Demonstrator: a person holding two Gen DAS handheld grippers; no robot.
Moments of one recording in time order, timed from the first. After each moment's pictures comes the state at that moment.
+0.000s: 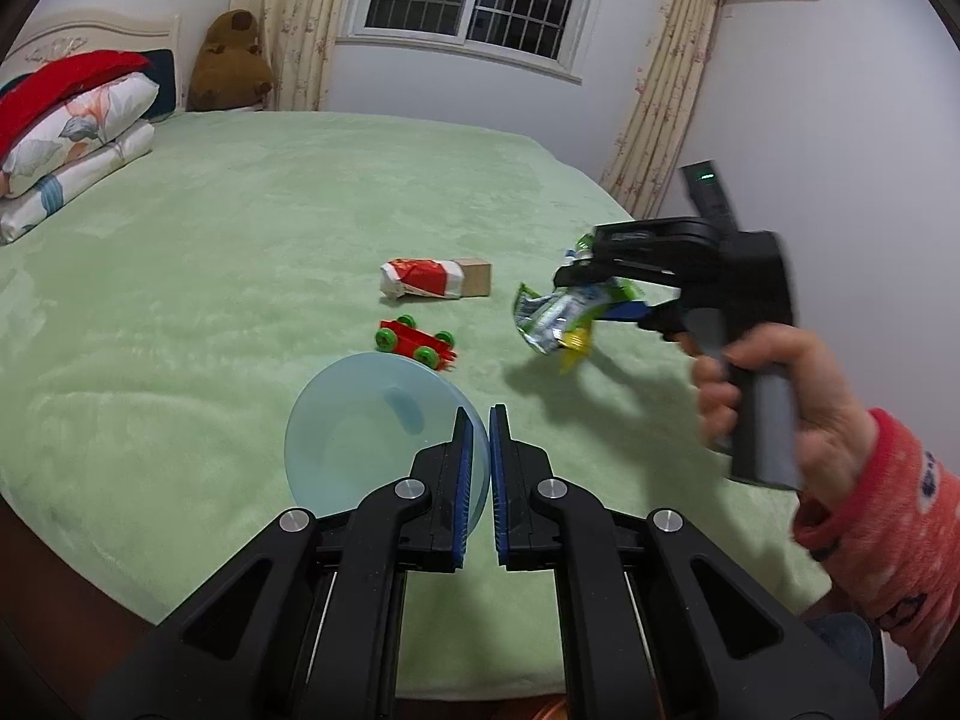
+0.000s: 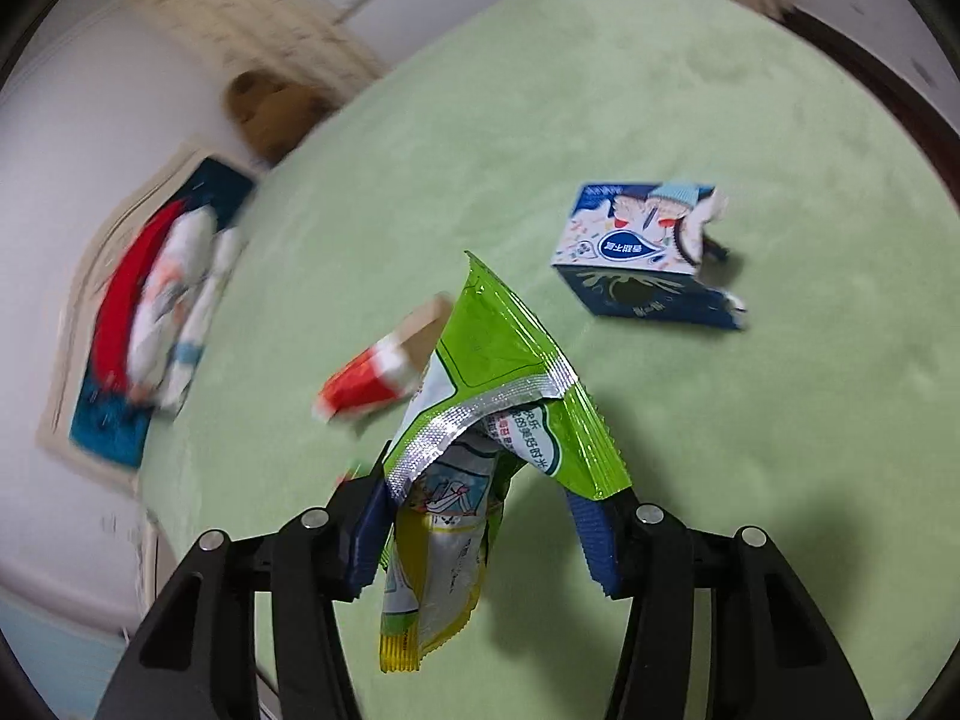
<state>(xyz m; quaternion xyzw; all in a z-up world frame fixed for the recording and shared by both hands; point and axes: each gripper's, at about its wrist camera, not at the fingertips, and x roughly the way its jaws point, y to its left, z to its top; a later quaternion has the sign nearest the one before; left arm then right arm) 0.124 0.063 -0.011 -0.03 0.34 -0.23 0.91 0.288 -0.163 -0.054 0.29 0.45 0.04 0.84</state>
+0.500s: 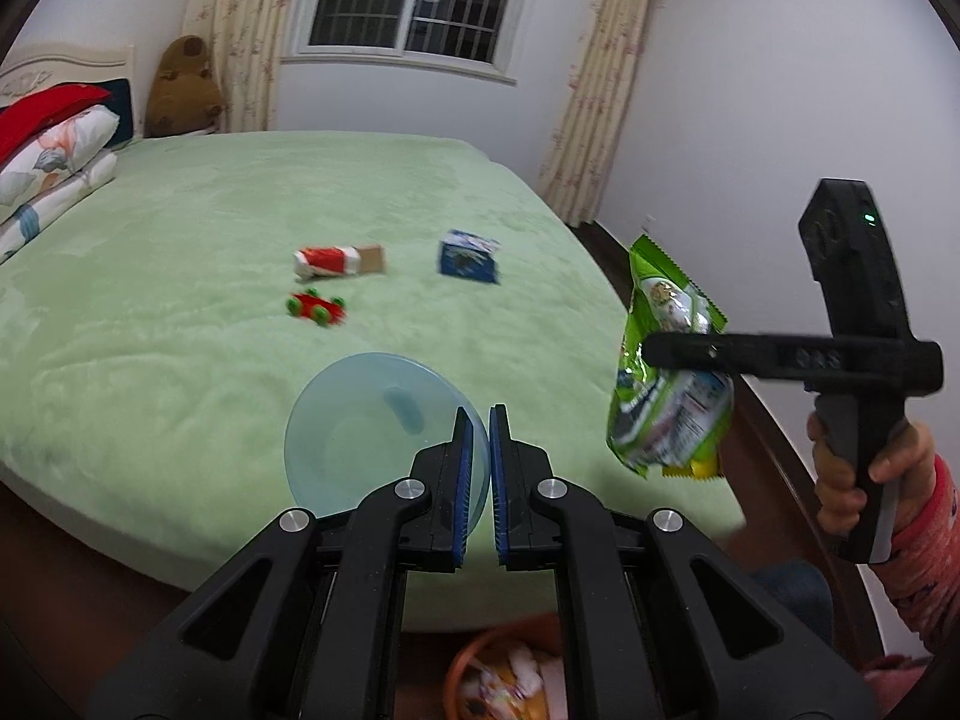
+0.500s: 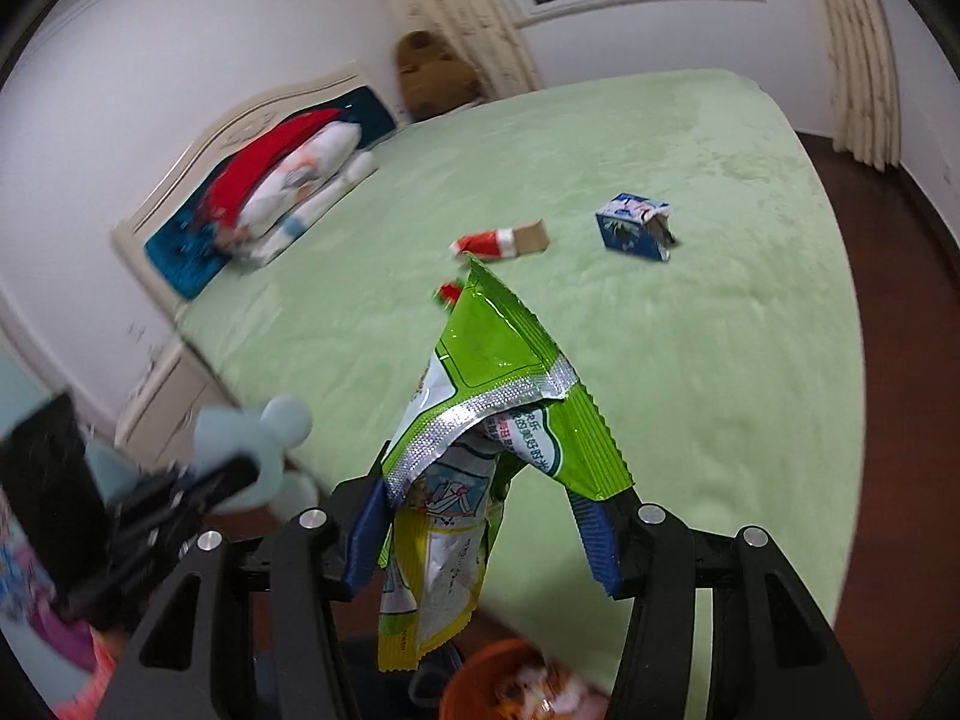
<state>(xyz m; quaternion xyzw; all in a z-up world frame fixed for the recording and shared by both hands) -0.008 0.023 0.009 -0.01 0.32 -0.29 0.90 0.028 -0.179 0.010 0.13 0.40 0.16 0.89</state>
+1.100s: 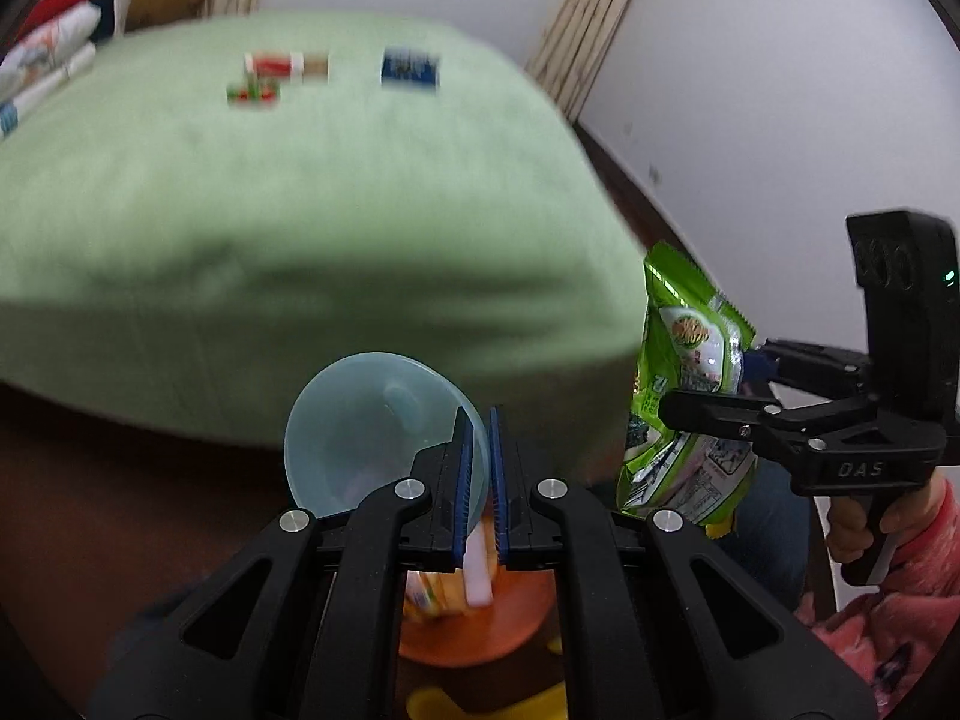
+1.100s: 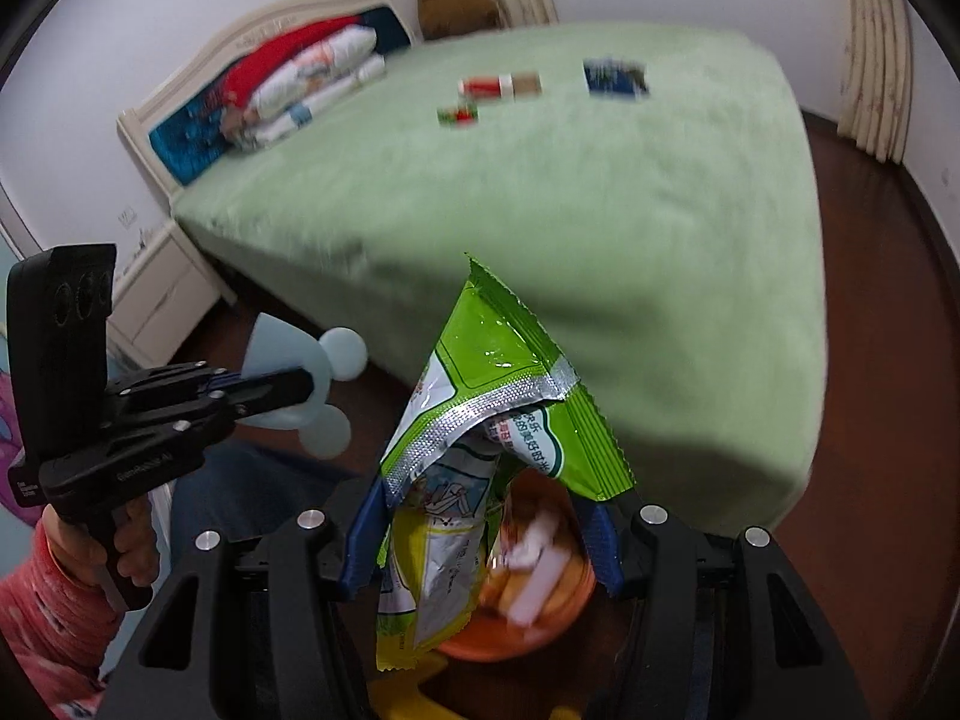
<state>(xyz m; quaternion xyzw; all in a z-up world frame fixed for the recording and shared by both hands) -0.105 -0.022 -0.105 -0.02 0.45 -0.30 0.84 -0.116 -0.181 -0.098 0.06 0.47 0.16 0.86</state>
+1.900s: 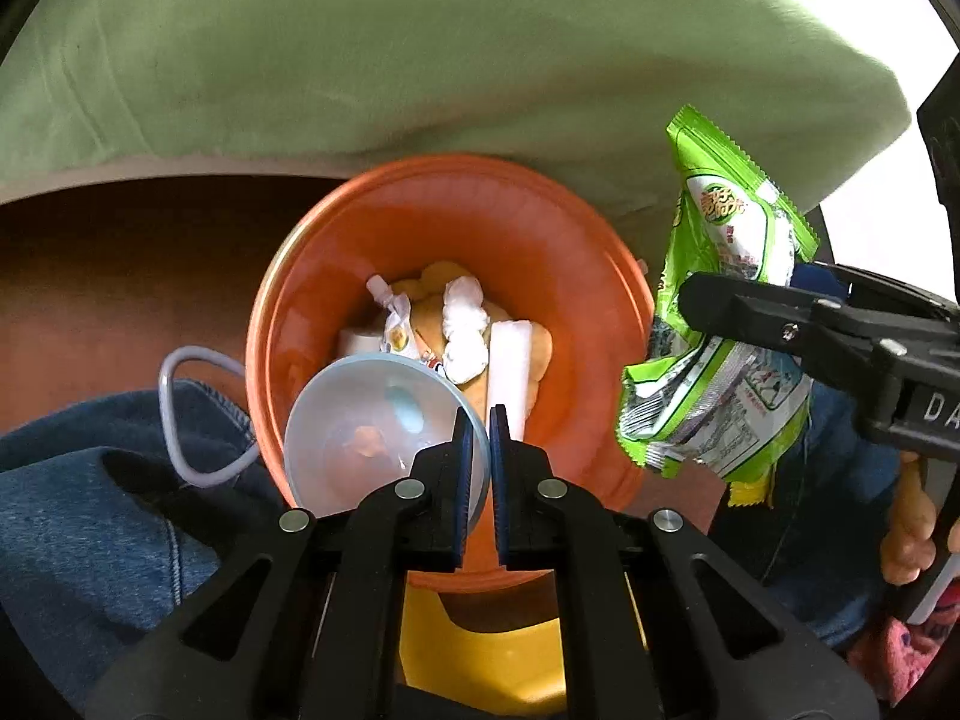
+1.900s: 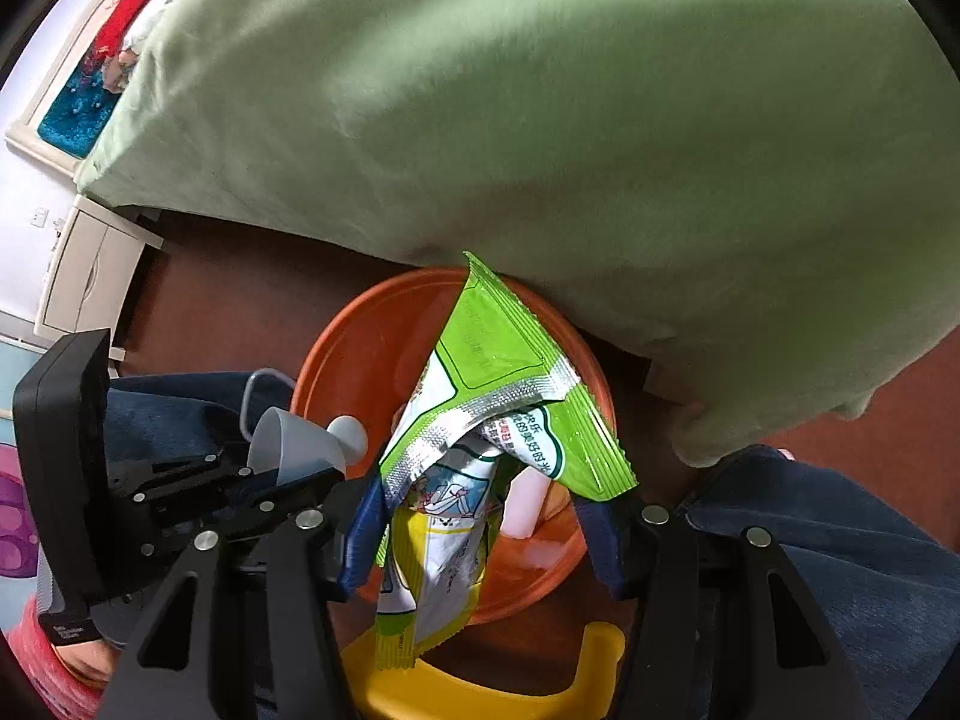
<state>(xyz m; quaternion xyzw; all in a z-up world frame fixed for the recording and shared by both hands) -0.099 -0.053 -0.290 0.00 0.65 -0.22 0.72 -0.089 -0.174 -0.264 0.11 0.62 0.09 0.77</state>
